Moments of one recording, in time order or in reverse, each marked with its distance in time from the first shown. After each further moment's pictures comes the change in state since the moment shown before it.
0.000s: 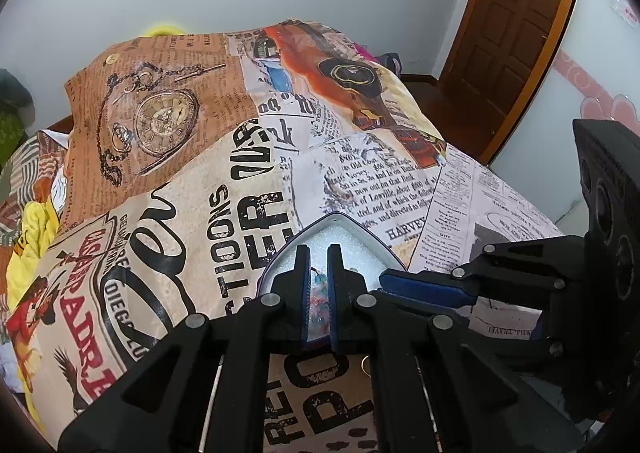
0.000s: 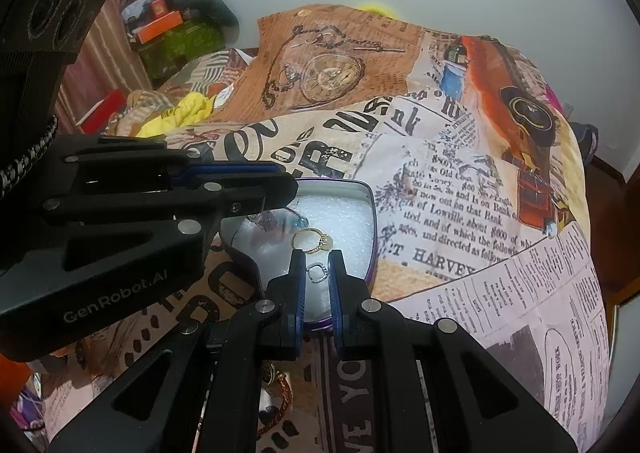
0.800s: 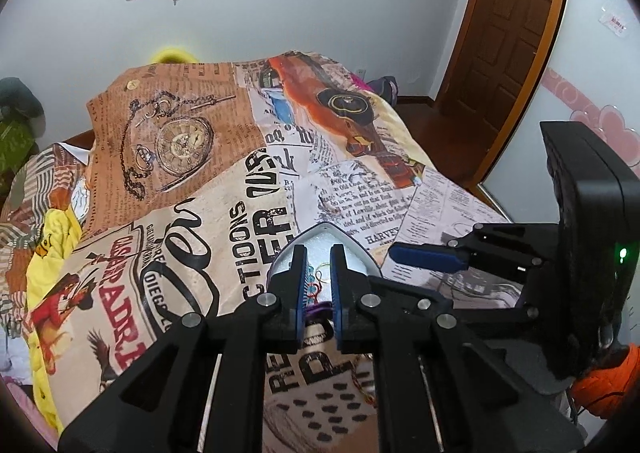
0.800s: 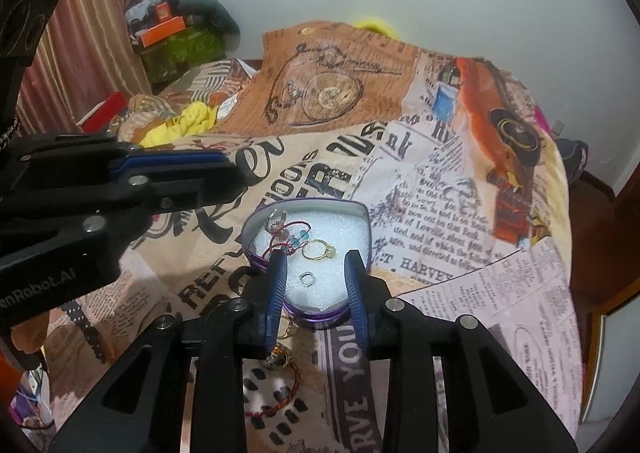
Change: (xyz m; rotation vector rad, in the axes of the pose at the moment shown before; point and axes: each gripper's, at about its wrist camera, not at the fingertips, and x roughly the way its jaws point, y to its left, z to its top) left arm -0.071 -0.009 -0.005 0.003 -0.081 0.008; right arm -0.040 0.014 0.006 -0.023 -0.046 -0.048
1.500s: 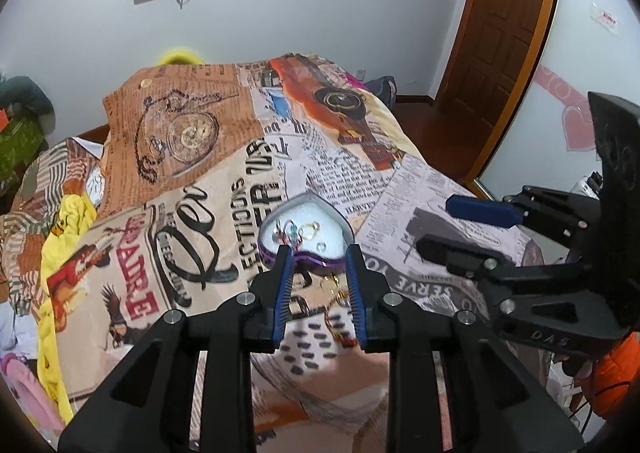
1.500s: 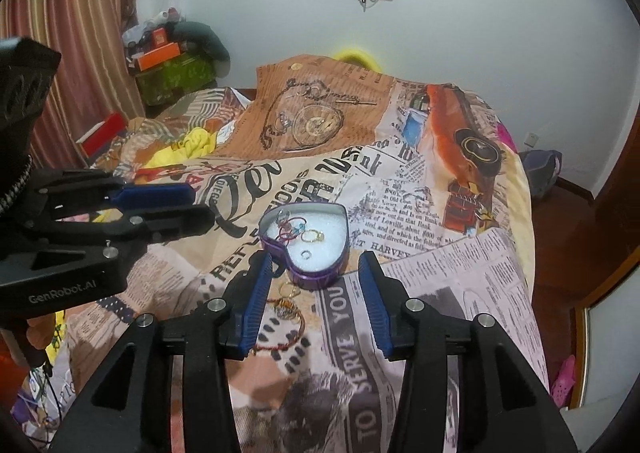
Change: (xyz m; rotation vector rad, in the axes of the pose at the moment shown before) left arm -0.050 -0.025 -0.034 -0.005 0.014 0.012; right arm -0.071 0.008 -0.022 0.023 -0.084 -0.064
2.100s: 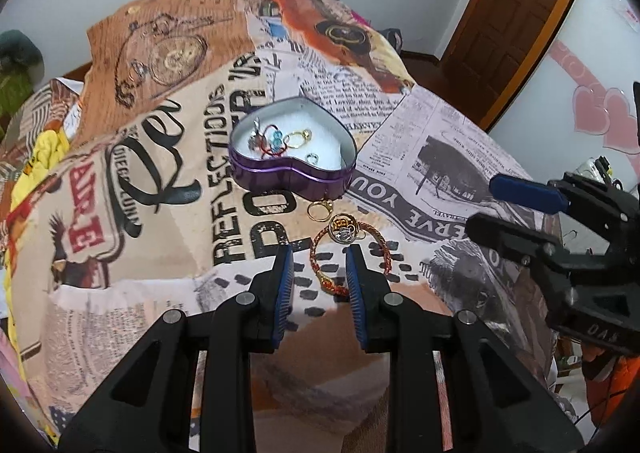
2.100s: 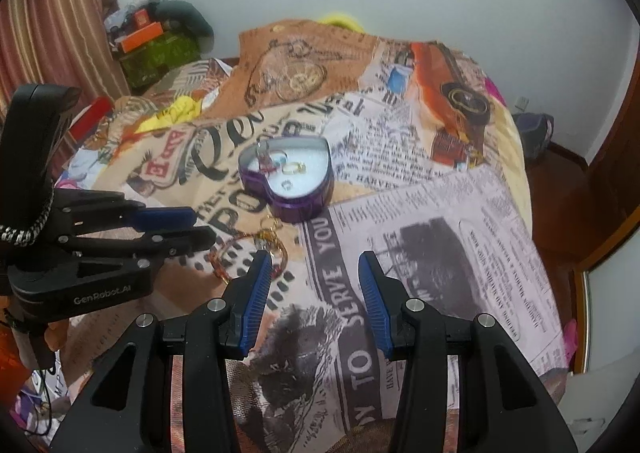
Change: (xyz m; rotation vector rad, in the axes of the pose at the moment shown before) left arm 0.065 -0.002 -0.043 -0.066 0.185 -0.031; right arm 0.018 -0.013 -0.042 0.055 0.117 -0.018
